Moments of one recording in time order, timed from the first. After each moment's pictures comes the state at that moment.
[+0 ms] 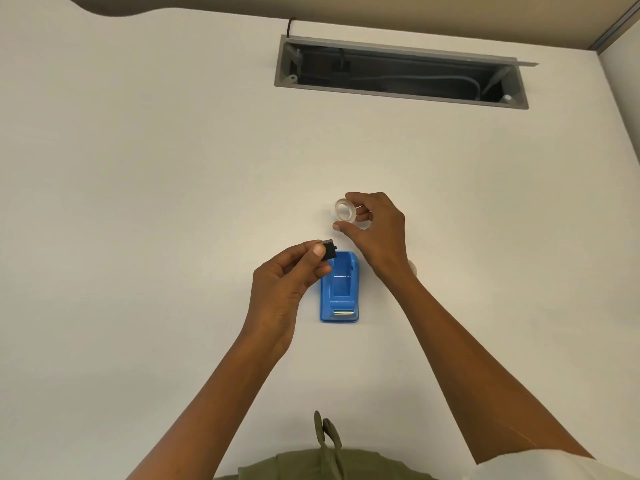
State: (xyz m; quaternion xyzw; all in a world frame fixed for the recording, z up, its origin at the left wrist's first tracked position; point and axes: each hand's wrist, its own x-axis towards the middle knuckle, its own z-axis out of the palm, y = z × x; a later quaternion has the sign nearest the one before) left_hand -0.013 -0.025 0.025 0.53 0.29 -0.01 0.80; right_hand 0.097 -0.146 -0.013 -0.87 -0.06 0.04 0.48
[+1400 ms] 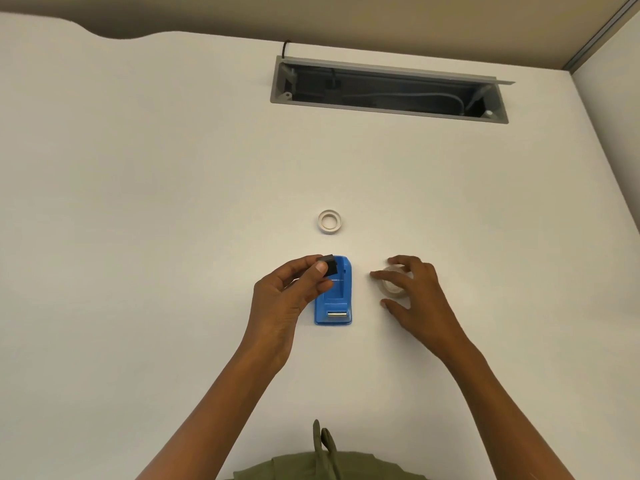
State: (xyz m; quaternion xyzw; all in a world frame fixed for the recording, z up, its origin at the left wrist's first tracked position) left_hand -0.030 -0.029 0.028 0.54 0.25 -0.05 0.80; right_hand 0.026 -0.239 -0.014 -0.93 -0.14 0.14 0.30
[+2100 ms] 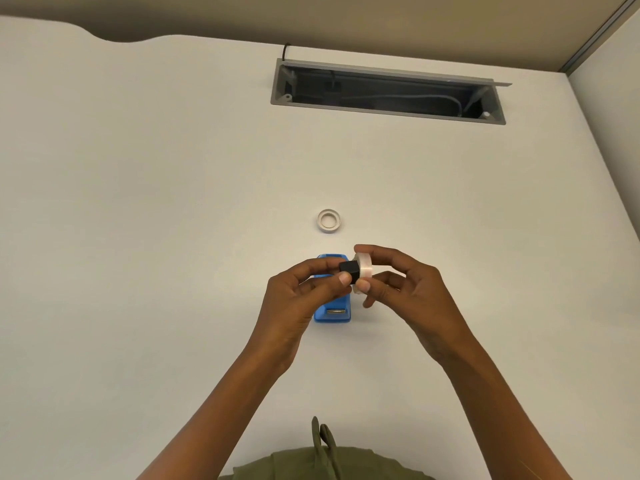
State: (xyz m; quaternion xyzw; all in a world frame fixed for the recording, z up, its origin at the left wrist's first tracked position) left_hand -0.035 -0.039 0.046 0.61 0.19 -0.09 0.77; right_hand 0.012 -0.205 0.058 -0.72 -0.04 0.24 0.65
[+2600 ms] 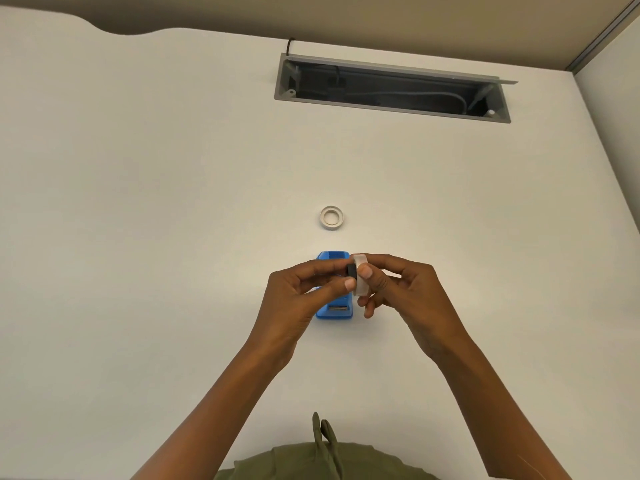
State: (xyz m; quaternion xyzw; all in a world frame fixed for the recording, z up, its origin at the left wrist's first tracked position) left_hand -0.036 -0.037 0.048 0.63 0.18 -0.08 0.75; right_hand 0.009 -0.193 0.062 -0.71 0.01 0.24 0.66
